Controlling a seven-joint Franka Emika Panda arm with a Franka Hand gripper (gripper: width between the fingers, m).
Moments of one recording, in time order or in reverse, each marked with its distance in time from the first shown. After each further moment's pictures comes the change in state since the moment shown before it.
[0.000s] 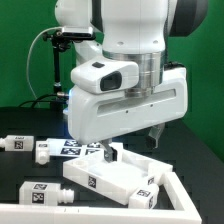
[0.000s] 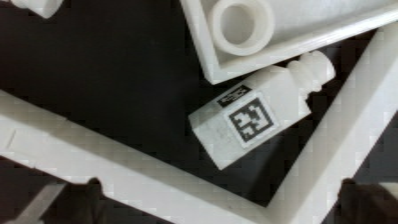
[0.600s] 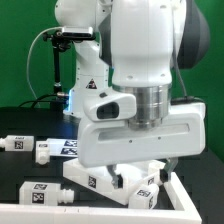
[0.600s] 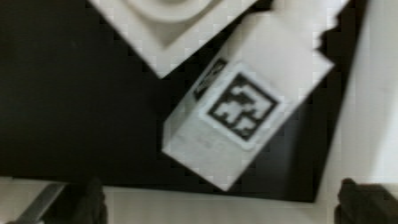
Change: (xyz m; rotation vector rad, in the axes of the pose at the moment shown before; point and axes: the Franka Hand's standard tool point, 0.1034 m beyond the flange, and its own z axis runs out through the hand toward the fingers) arm 0.014 -0.005 0.054 -0.017 0.112 0.316
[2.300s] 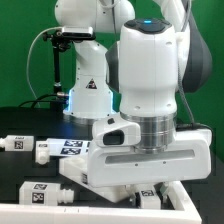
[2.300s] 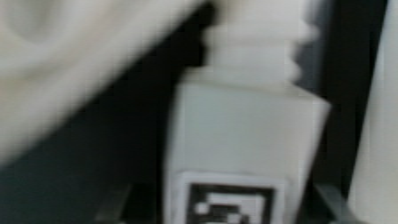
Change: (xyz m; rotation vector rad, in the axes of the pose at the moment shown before) arm -0.011 -0.020 0.038 0.006 -0.039 0.118
